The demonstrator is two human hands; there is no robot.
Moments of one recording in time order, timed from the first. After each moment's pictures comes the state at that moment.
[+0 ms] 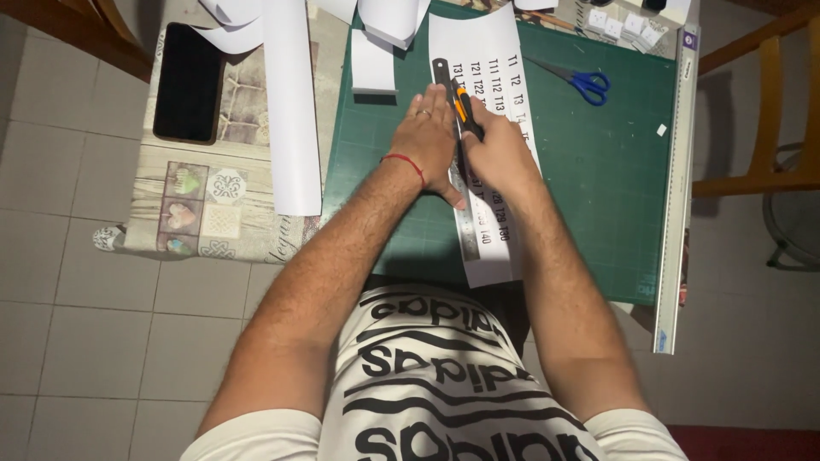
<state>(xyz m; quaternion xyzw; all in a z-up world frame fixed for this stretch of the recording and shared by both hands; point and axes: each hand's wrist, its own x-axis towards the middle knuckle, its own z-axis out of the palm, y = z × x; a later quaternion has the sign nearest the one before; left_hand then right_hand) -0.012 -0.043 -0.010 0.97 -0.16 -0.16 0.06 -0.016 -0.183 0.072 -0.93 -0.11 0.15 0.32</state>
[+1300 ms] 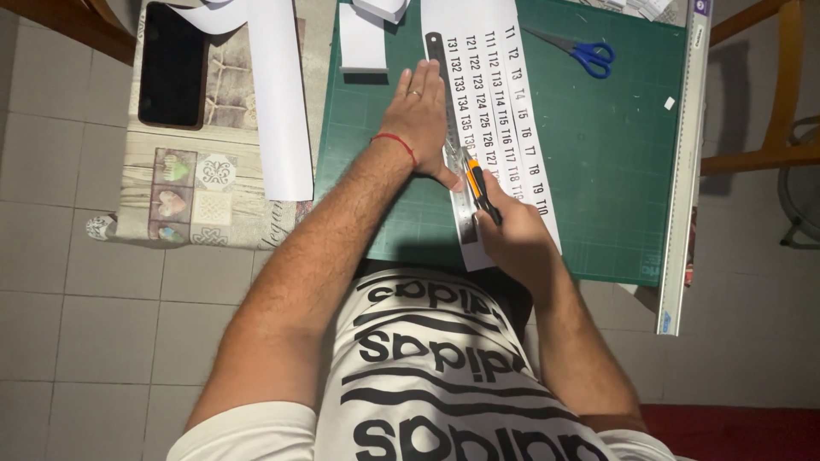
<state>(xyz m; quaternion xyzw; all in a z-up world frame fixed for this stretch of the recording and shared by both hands) -0.010 -0.036 -0.006 0.96 -0.16 -0.21 0.06 -0.137 -0.234 0.093 -0.92 0.02 0.28 0.29</state>
